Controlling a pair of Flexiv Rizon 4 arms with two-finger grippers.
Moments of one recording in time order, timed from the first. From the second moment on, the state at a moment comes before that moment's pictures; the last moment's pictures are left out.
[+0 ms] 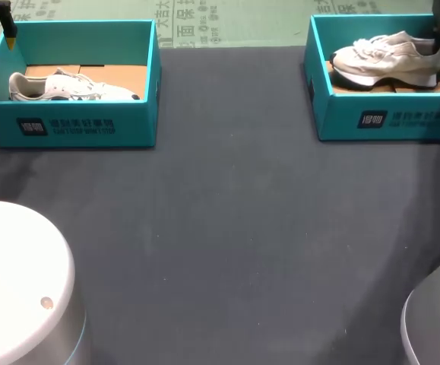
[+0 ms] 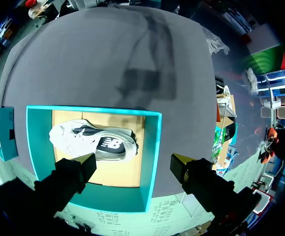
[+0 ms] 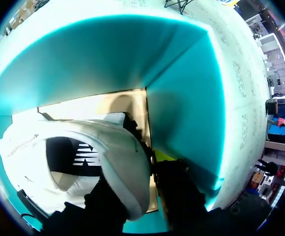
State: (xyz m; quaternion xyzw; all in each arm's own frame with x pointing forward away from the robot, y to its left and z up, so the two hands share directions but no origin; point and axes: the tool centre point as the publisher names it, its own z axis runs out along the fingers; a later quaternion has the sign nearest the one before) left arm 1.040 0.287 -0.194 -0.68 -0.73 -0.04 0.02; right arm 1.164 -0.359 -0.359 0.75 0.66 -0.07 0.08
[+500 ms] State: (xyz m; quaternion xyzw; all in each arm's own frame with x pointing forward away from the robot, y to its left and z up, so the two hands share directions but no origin) left arm 1.040 0.287 -0.194 -0.68 -0.73 -0.04 0.02; right arm 1.171 -0.348 -0.348 0.74 0.67 -0.06 0.07
